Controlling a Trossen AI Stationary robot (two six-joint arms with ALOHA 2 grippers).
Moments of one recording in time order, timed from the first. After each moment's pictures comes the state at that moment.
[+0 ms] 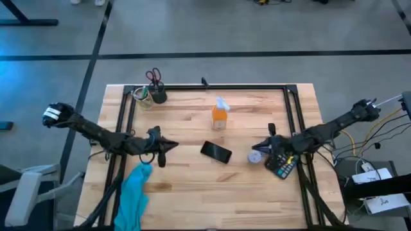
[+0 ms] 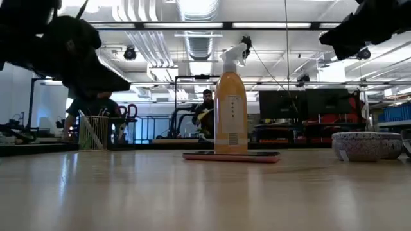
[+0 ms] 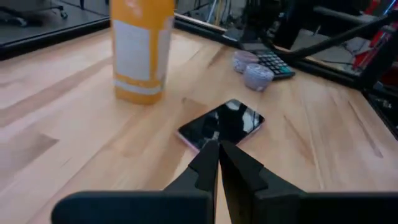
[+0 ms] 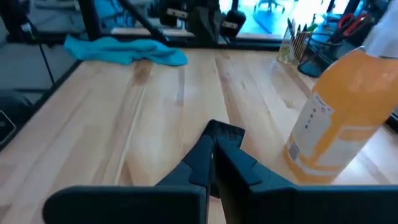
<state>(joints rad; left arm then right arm) -0.31 0.91 0.14 0.48 -0.50 -0.43 0.43 0.58 0.34 -0.03 0.41 0.11</state>
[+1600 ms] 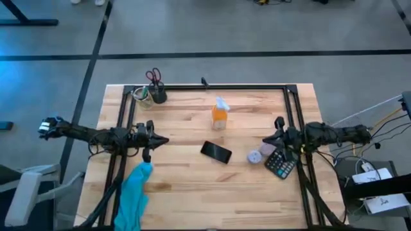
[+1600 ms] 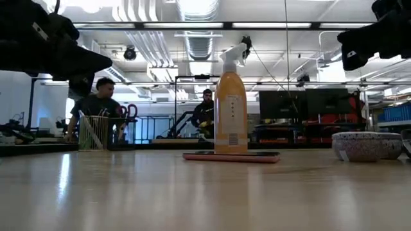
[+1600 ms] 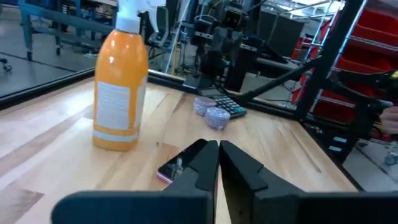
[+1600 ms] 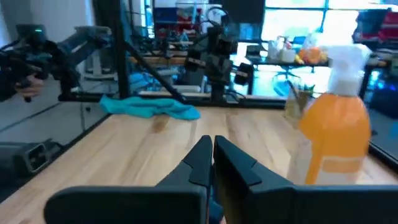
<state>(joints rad) -0.13 0.39 0.01 0.36 -0.19 -0.27 0.08 0.00 0.11 -0.09 0.01 0.02</state>
